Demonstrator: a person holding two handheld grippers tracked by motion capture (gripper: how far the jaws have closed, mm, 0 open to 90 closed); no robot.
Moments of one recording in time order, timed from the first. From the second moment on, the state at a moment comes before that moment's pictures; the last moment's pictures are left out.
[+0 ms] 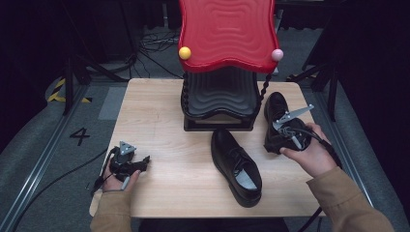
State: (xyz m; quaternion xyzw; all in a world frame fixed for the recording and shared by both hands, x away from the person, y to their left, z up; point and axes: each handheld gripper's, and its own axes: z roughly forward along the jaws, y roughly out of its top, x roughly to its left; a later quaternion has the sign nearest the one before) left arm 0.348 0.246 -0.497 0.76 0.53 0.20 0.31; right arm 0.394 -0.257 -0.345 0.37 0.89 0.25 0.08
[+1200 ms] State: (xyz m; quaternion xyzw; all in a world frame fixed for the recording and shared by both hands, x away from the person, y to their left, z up) left arm 0.351 0.246 -0.497 0.76 0.53 0.20 0.31; right arm 0.485 -0.286 -0.410 0.44 0.88 0.18 0.02
